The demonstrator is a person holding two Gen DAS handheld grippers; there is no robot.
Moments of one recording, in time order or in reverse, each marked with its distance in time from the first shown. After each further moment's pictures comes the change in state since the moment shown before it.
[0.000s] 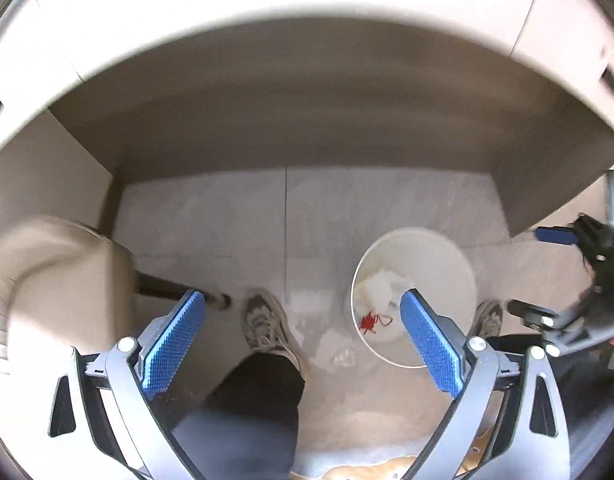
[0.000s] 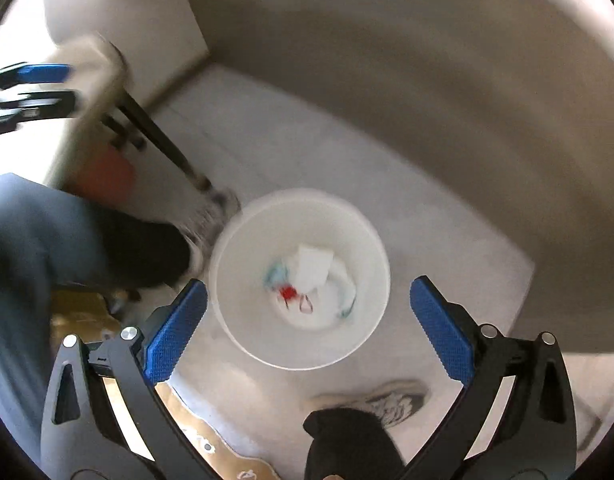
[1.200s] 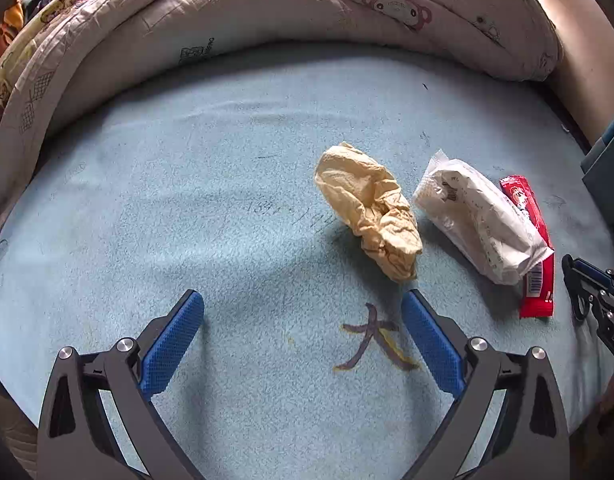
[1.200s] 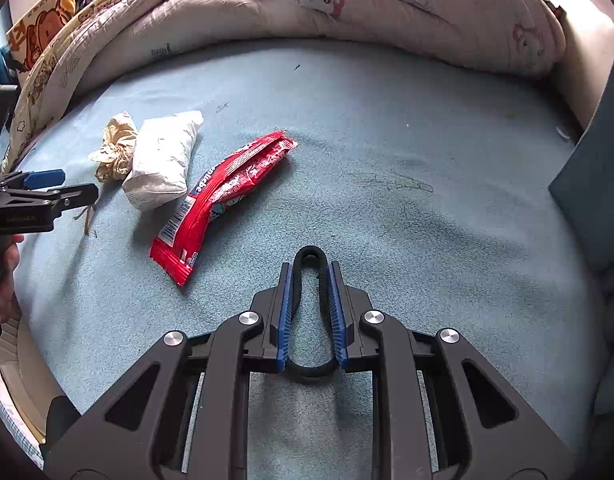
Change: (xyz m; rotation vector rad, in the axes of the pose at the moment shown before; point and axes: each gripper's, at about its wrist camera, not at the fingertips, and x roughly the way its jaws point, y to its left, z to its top) left arm -0.069 -0.064 0.398 -0.073 -0.115 -0.013; right arm -0.190 -0.267 0.269 0.298 -0.169 -0.203
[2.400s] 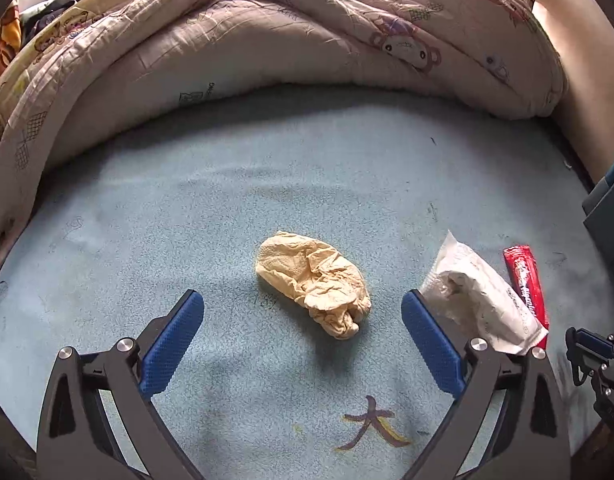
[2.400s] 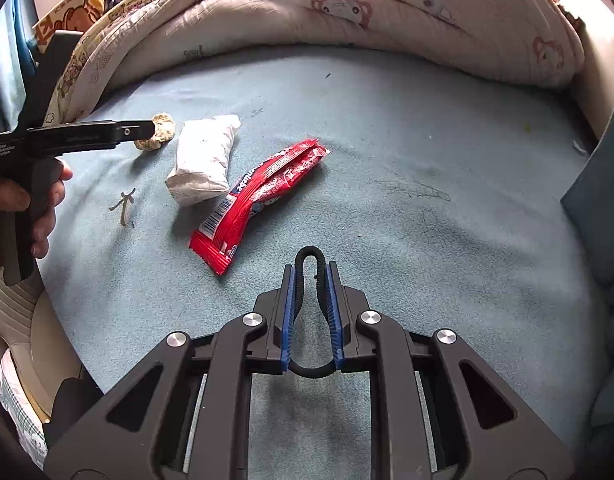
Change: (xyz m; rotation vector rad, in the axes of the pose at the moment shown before) left arm 0.003 0.006 0.038 -0.023 -0.080 -0.003; right arm -0.015 0.014 -0.006 -0.048 -0.013 0.090
